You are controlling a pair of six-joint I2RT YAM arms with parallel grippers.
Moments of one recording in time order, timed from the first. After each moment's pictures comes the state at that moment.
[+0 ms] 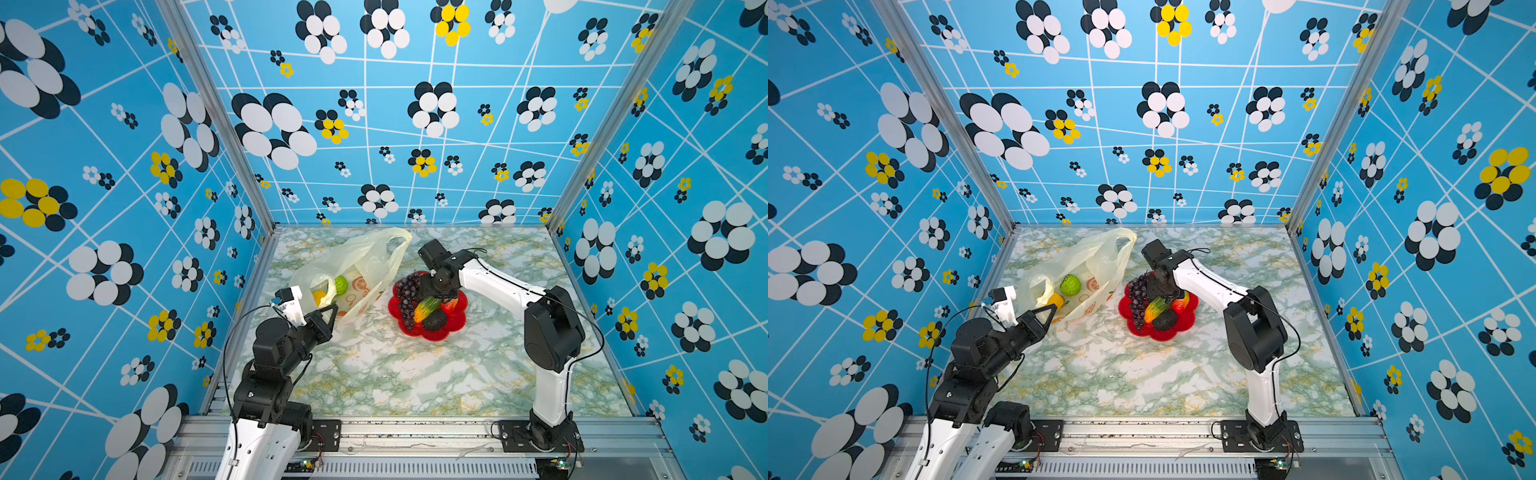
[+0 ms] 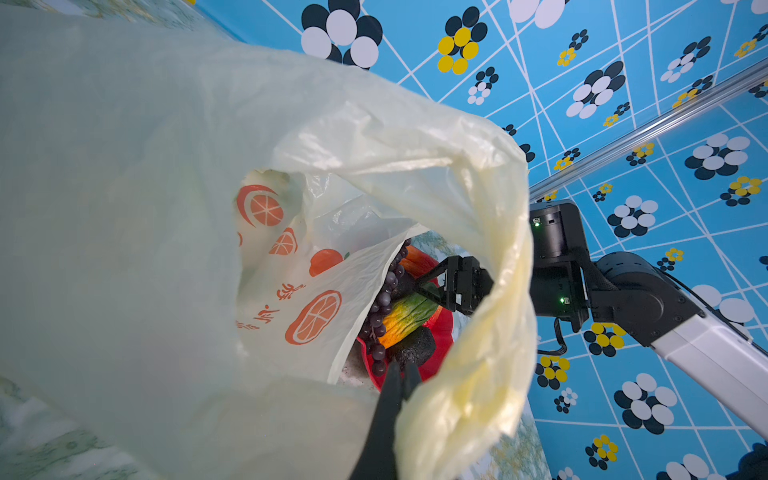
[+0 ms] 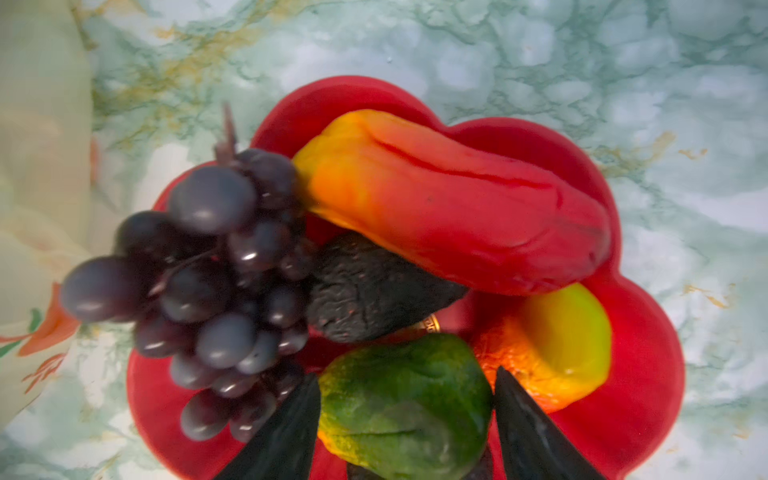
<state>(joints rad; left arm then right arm) -0.14 0.43 0.56 -0.38 0.34 -0.79 0.65 1.97 1.61 -0.86 0.12 0.57</state>
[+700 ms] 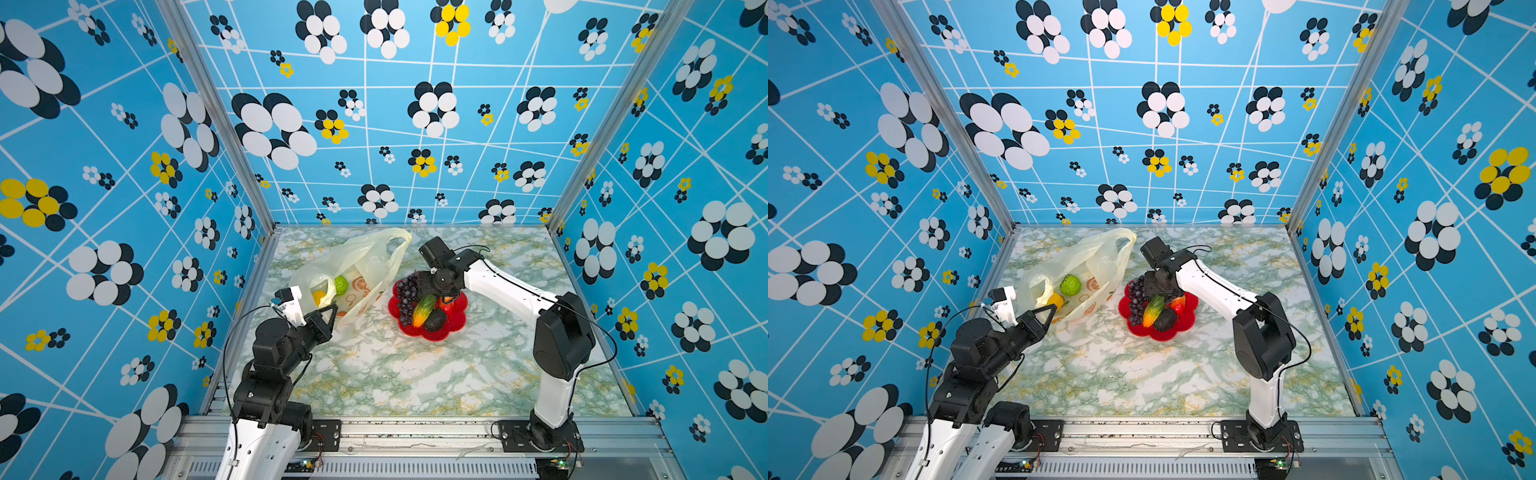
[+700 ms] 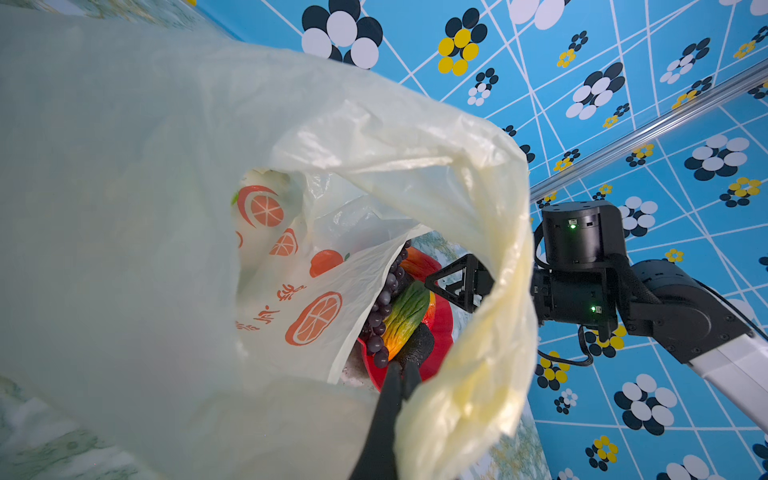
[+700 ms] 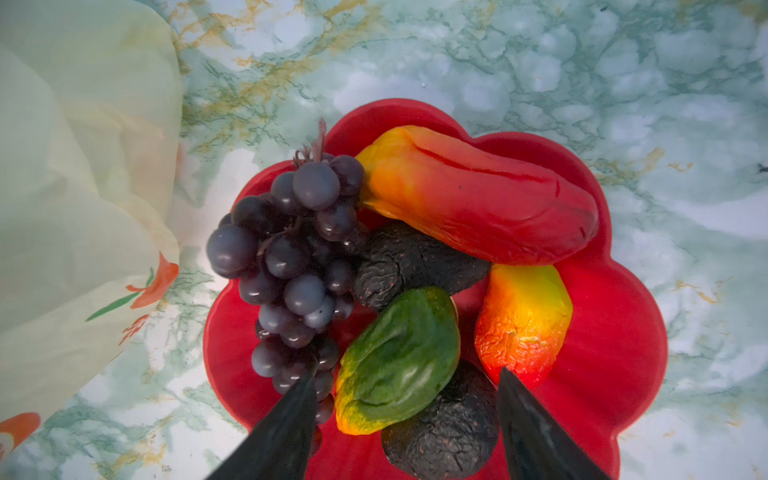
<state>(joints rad) -0.14 0.43 0.56 -0.38 0.34 -0.79 0.65 1.91 1.59 -0.84 0.11 0.58</state>
